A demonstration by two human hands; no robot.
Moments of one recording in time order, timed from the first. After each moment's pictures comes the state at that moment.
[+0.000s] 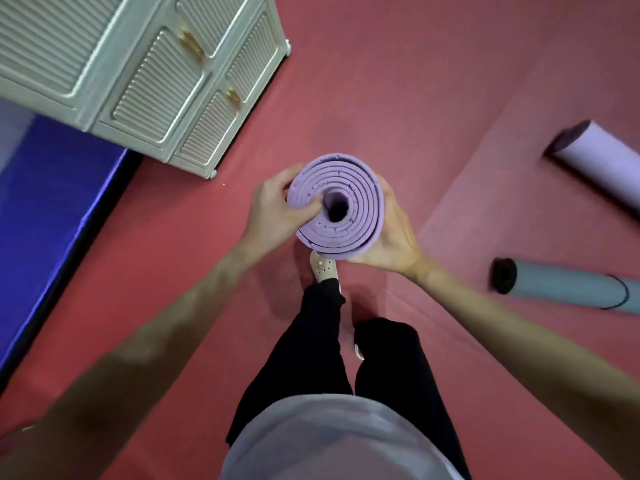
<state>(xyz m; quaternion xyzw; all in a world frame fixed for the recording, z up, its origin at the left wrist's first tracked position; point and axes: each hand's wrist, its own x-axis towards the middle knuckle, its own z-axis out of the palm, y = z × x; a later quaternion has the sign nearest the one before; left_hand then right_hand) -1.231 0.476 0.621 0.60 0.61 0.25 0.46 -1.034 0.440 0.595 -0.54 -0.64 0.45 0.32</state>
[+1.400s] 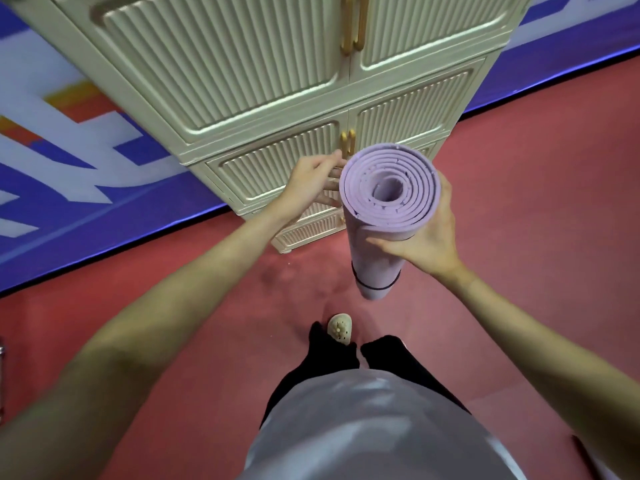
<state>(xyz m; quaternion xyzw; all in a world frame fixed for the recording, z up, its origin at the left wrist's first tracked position) -1.424 0.773 0.752 0.31 0.69 0.44 0.48 -1.217 0.805 0.725 -0.36 -0.74 0.44 0.36</state>
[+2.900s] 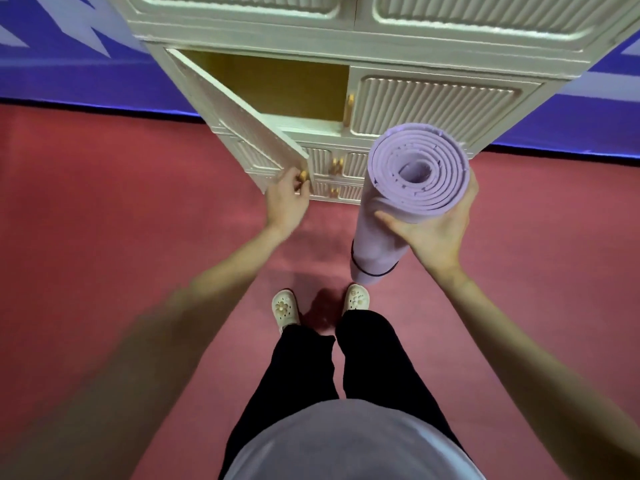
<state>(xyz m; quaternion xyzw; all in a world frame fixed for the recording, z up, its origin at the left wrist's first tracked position) -1.337 0.803 0.571 0.20 0.91 0.37 0.06 -1.157 0.962 0.667 -0.31 -0.76 0.48 0.30</state>
